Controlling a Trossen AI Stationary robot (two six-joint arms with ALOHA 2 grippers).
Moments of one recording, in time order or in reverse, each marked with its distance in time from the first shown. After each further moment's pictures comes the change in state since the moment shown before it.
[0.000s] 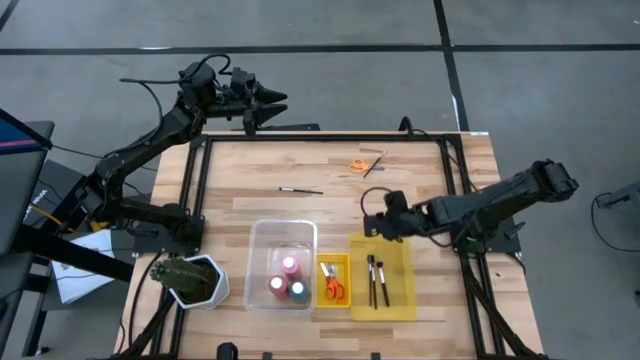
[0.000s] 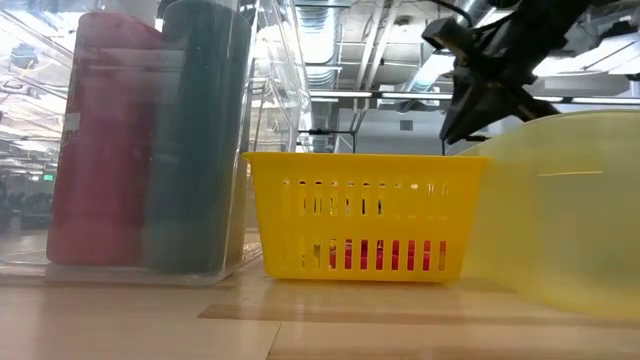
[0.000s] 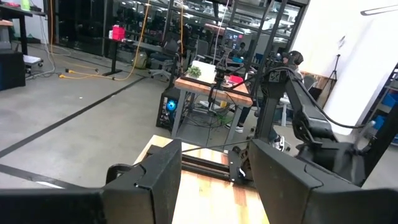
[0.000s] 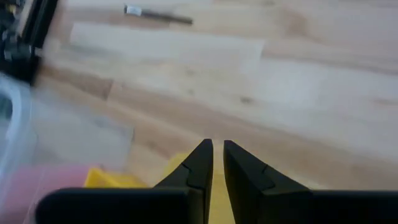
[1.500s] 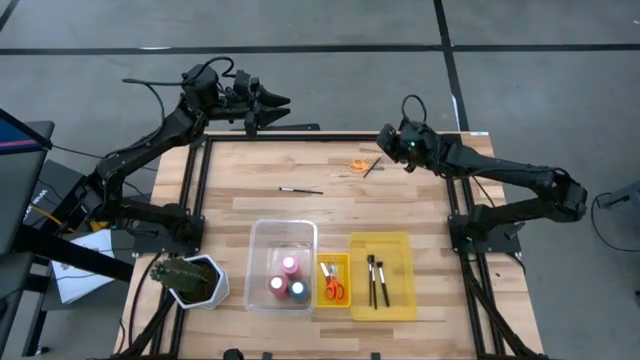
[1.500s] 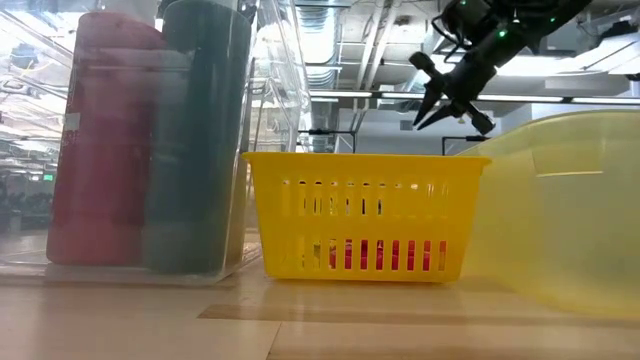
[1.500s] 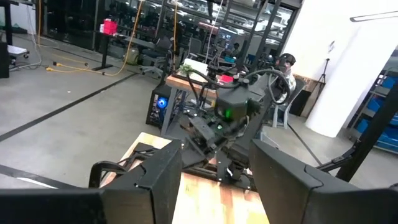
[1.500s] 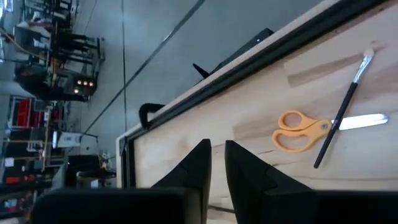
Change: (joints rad) left arm -0.041 0.000 0.000 0.002 -0.007 -0.045; right arm -0.737 -0.121 0.000 0.289 -0.220 -0.061
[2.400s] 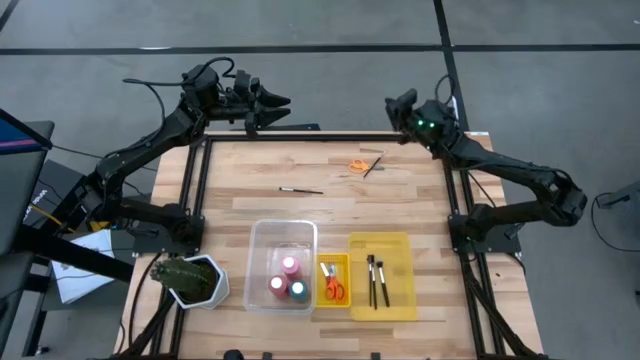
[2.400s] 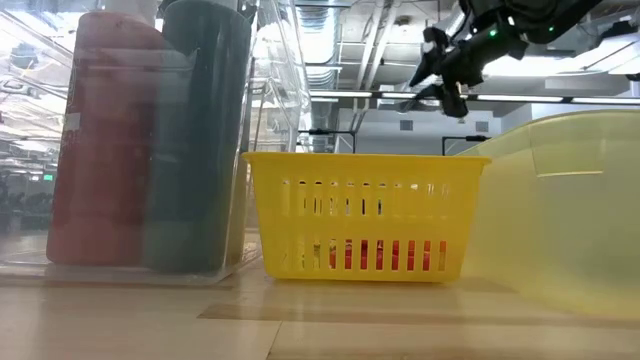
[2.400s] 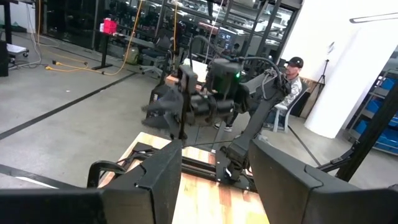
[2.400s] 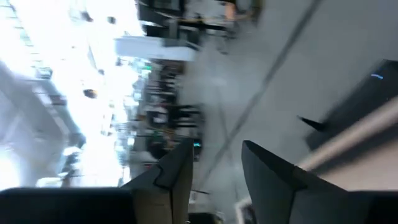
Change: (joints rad) left arm -0.002 0.000 0.000 0.001 -0.004 -0.008; right arm -0.167 0.000 0.000 0.433 0.032 0.158
